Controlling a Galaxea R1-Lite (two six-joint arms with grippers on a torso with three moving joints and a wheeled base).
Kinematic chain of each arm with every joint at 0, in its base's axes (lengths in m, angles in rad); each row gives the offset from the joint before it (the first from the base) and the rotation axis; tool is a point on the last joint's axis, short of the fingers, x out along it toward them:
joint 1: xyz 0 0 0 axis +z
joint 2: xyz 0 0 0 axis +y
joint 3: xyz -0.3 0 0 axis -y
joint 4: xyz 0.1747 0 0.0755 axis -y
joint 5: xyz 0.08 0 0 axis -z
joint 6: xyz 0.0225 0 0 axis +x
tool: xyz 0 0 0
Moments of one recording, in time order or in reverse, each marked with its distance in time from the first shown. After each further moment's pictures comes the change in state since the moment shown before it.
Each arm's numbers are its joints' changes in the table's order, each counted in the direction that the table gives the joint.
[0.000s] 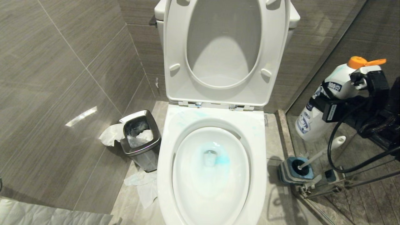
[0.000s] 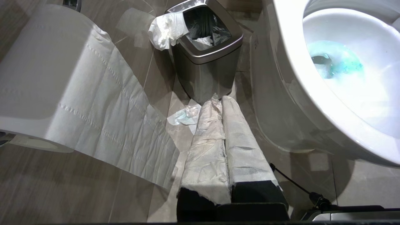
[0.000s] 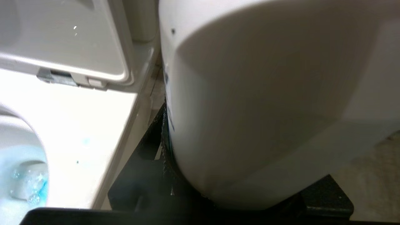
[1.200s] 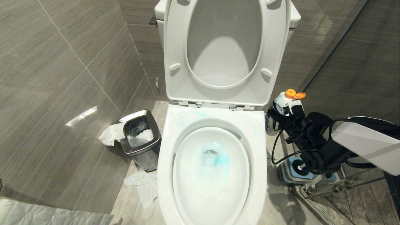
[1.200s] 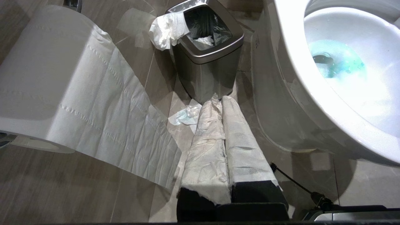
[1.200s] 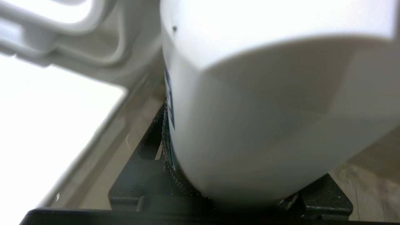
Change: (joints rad) left arm 0.000 0.000 0.000 0.000 0.001 0.008; right arm -0.021 0.806 0.427 0.581 -0.130 -0.136
